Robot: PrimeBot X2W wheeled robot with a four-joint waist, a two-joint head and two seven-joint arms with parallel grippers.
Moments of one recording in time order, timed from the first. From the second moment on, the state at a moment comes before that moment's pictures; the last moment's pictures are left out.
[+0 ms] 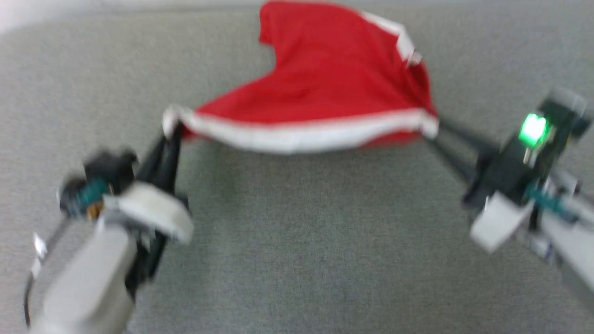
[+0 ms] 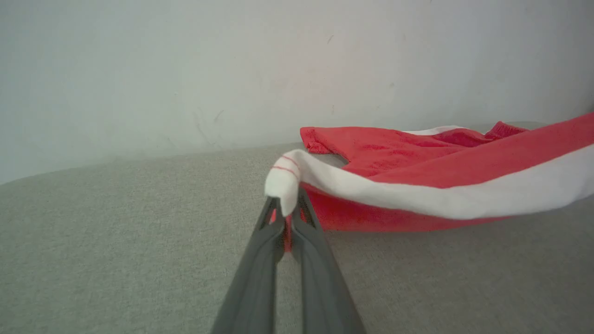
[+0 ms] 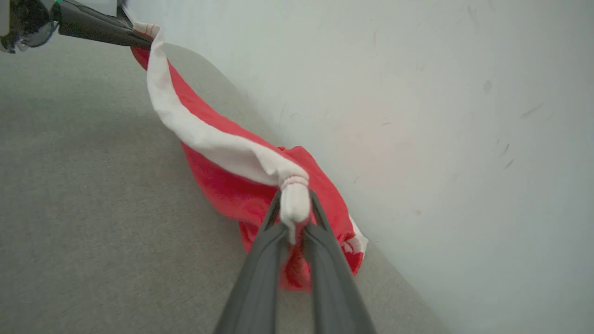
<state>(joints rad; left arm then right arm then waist) -0.50 0.51 -0.54 0.27 -0.63 0.11 -0.26 -0.66 -0.67 0.74 0.10 0.25 0.13 -0.26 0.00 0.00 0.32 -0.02</state>
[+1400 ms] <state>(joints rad) -0.86 0.41 -0.61 0.55 -0.43 -0.08 -0.11 -0.33 -0.53 0.44 0.13 0.28 0.13 -0.25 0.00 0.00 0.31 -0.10</state>
